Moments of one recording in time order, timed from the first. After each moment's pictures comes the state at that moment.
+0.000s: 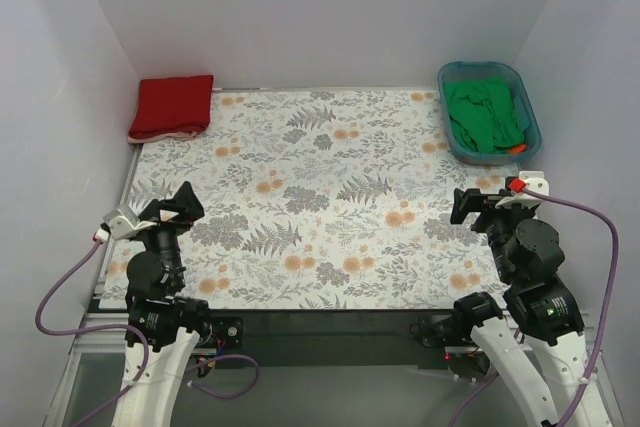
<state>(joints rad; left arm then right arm) -0.17 0.07 0.37 -0.10 -0.46 -0.47 0.36 0.30 0.72 -0.52 0.32 0.09</state>
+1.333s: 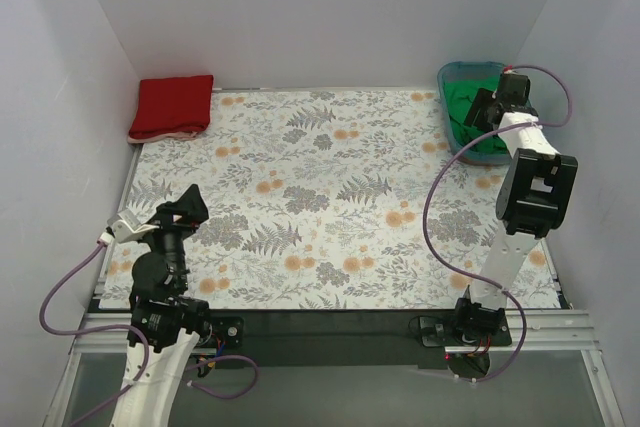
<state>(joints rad) -0.21 0.03 0.32 -0.13 -0.44 -0.64 -0.17 2.00 1.59 -0.33 0.02 0.21</state>
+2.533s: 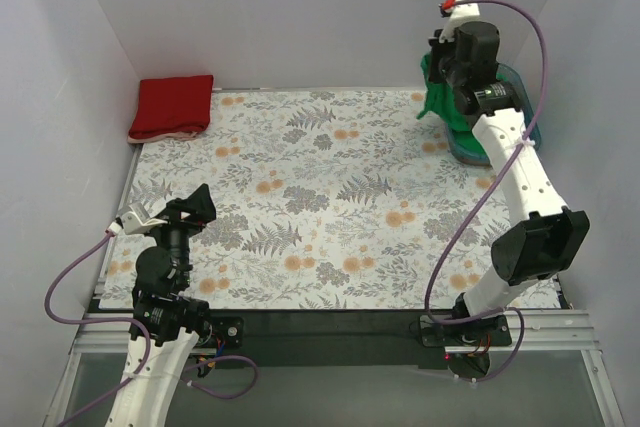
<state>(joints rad) -0.22 0.09 0.31 -0.09 -0.37 -0.61 0.20 1.63 1.74 -0.38 0.04 -0.01</state>
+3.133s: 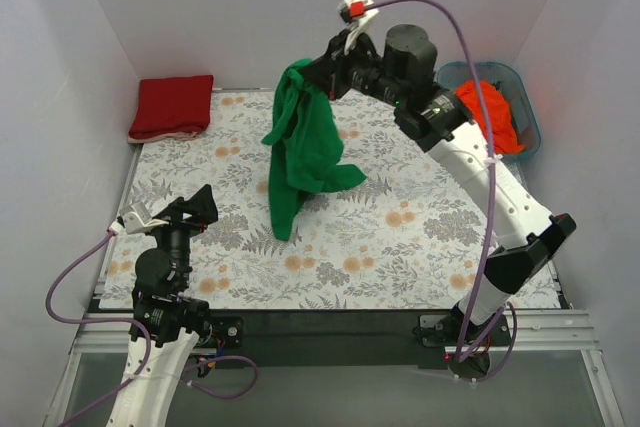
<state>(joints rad) -0.22 0.08 0.30 -0.07 -0.32 -0.59 0.68 1.62 1.99 -0.33 -0.29 0.13</state>
